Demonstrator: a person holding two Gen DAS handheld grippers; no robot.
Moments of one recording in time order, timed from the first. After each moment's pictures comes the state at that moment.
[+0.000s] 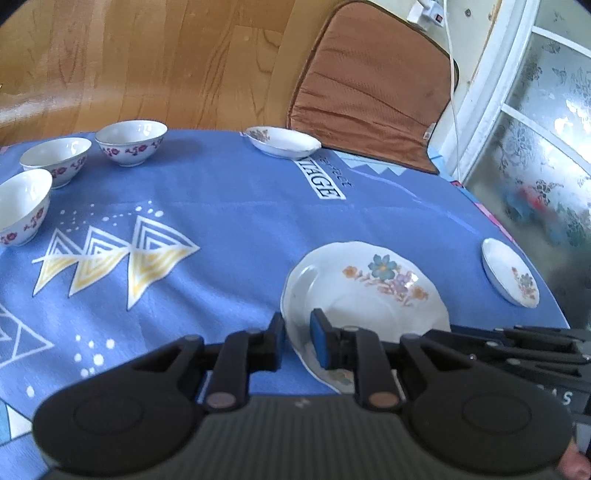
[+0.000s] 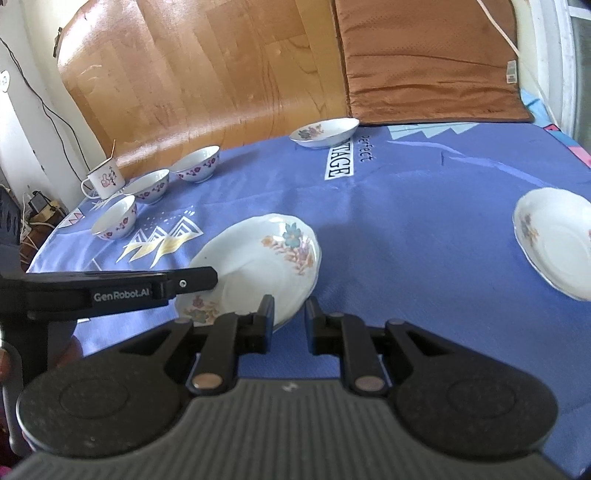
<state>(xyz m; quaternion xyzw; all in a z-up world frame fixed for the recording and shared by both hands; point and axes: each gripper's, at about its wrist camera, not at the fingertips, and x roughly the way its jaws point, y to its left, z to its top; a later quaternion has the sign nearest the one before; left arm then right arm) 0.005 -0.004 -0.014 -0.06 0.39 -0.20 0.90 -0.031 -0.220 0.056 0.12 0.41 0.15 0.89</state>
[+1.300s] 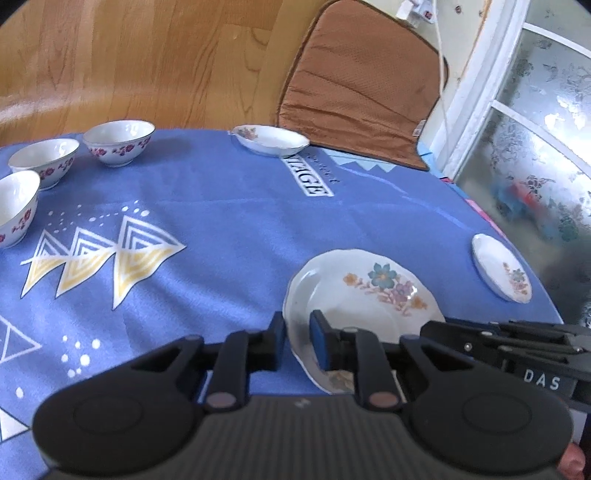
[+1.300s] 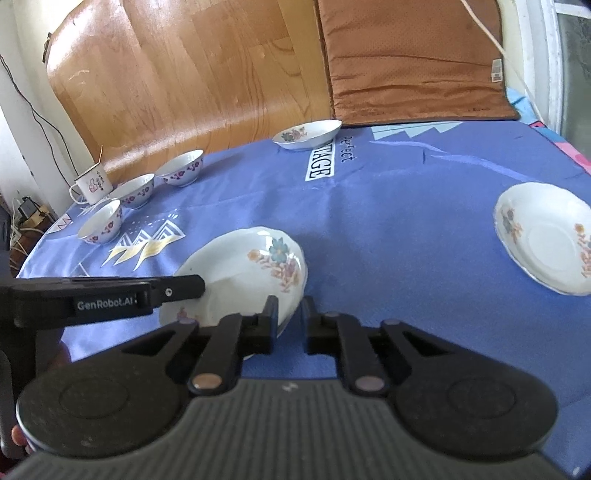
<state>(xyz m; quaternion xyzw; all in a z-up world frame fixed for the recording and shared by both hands) 0.002 -0.010 -0.013 -0.06 0.38 -0.21 0.90 -0.036 -0.228 0.053 0.12 0.40 0.12 0.90</state>
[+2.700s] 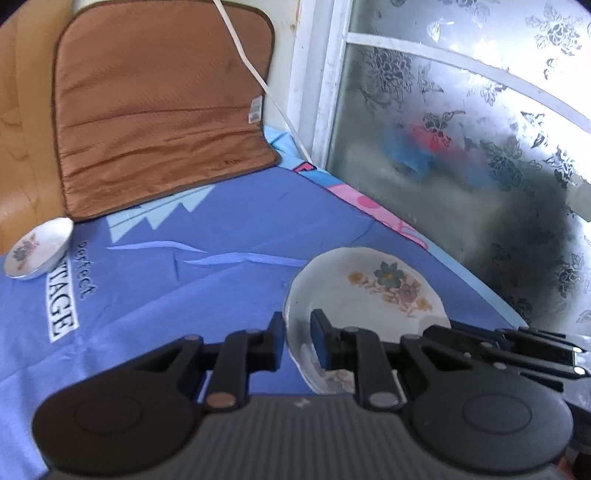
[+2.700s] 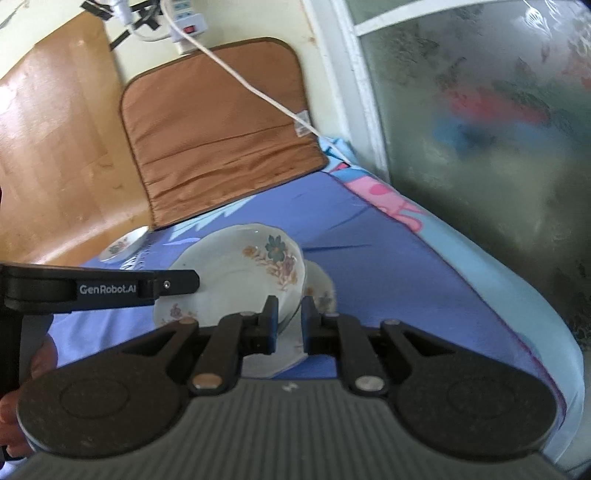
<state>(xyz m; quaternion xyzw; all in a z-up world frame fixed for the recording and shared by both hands) 0.056 -0.254 0.008 0.08 0.36 -0.35 0.86 -0.056 -0.396 0.057 0.18 0.32 -0.08 0.93</state>
